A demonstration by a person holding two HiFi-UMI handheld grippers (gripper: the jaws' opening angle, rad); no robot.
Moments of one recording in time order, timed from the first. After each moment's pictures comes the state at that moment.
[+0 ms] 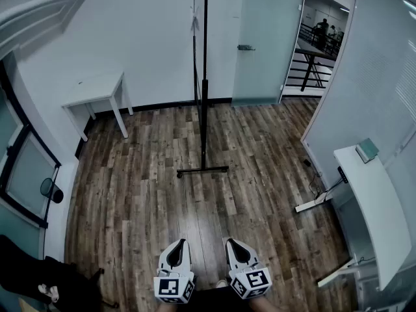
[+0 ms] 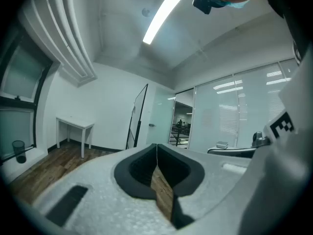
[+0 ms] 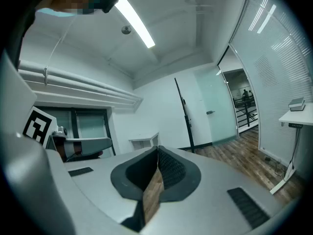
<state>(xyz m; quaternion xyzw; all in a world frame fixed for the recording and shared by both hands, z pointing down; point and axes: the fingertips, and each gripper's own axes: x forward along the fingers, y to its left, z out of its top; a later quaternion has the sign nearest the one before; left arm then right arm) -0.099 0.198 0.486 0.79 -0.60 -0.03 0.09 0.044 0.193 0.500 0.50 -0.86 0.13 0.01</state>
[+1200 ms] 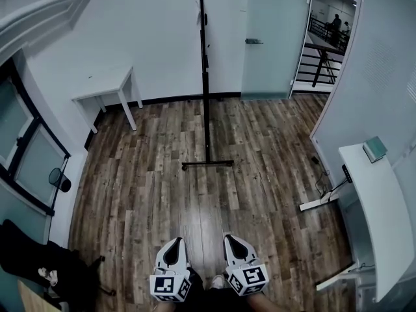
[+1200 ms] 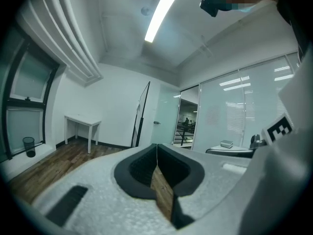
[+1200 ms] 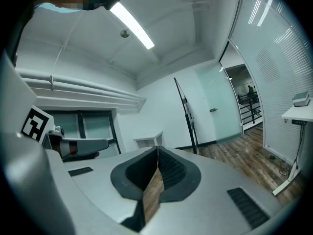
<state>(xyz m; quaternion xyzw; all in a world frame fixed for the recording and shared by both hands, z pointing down) -0.039 0.226 0.500 0.76 -0.64 -0.02 0.11 0.107 0.200 0.519 0.46 -0.88 0.14 0.00</state>
